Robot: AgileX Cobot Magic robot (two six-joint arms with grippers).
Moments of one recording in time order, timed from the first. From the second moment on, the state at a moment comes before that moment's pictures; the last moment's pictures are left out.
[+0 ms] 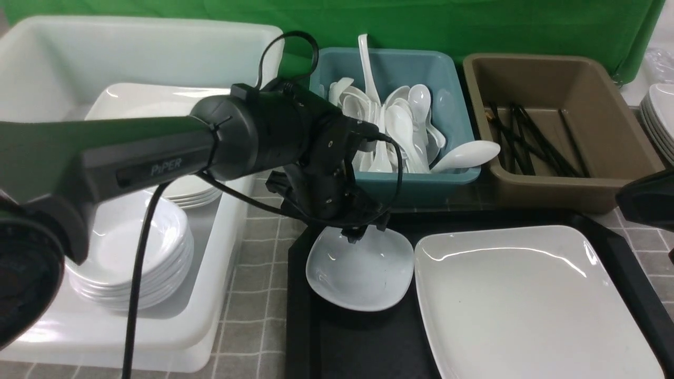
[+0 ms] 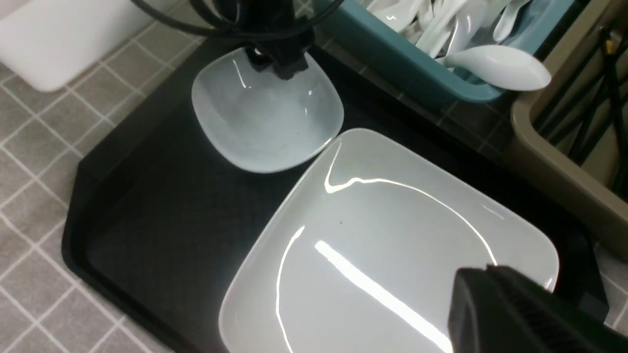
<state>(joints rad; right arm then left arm) 0.50 0.96 -1.11 0.02 0.90 -0.20 -0.61 2.05 -1.53 0.10 0.76 -0.25</state>
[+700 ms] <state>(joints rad) 0.50 0.96 -1.11 0.03 0.89 -0.20 -0.60 2.09 -1.53 0.01 0.82 -0.19</state>
